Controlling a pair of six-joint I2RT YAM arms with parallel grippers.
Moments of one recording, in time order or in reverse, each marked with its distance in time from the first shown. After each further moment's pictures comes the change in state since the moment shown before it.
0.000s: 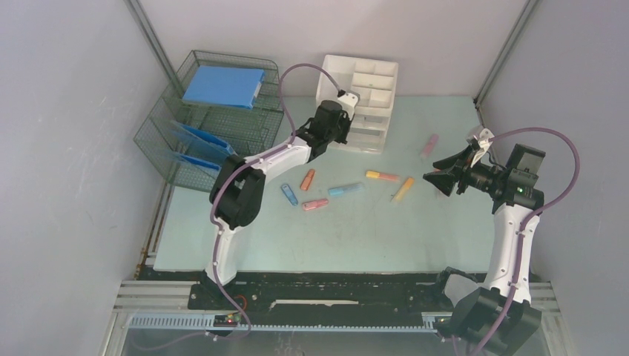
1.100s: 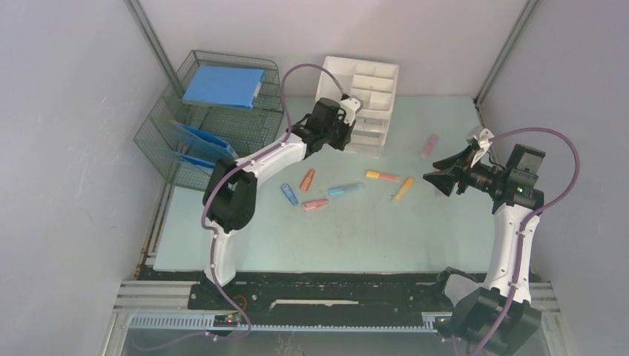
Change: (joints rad) left arm 0.001 -0.051 0.008 -0.204 0.182 0.061; right arm 0.000 0.000 0.000 -0.002 0.000 -0.001
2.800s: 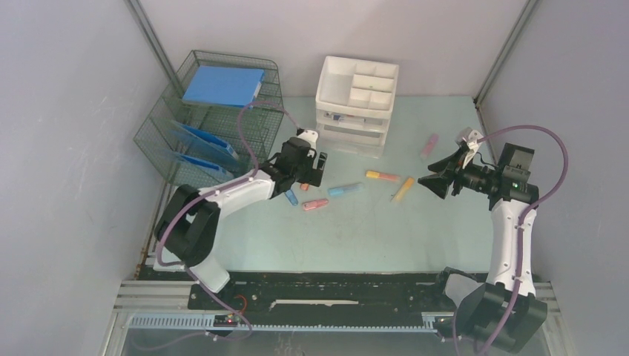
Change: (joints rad) left arm 0.010 -0.460 -0.689 0.121 -0.303 -0.246; right arm 0.066 0.035 0.000 -0.055 0.050 -0.091
